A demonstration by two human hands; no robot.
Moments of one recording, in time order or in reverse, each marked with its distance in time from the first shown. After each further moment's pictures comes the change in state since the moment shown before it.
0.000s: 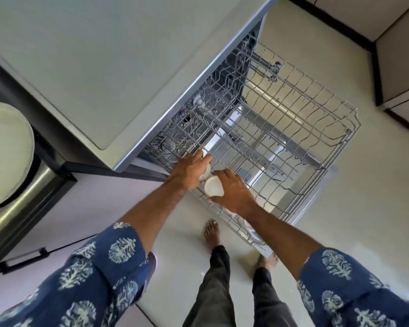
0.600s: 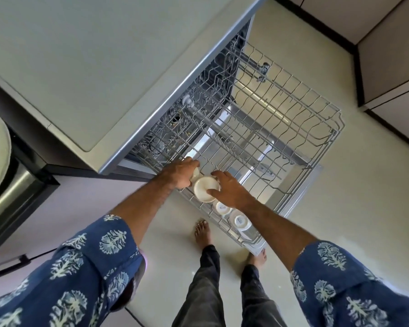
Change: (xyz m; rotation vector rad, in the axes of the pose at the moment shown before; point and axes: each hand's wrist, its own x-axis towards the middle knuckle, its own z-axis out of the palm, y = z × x) left_hand 0.026 -0.017 0.025 -0.145 -0.236 0.003; right_hand 0.009 0.014 -0.013 0.169 -0.116 0.136
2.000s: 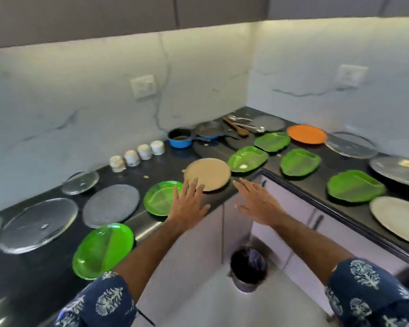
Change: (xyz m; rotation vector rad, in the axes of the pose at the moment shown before) left_hand -0.750 0.132 0.296 -0.403 0.884 -1.673; right_hand -0.456 -0.363 0.277 -1.057 -0.286 -1.933
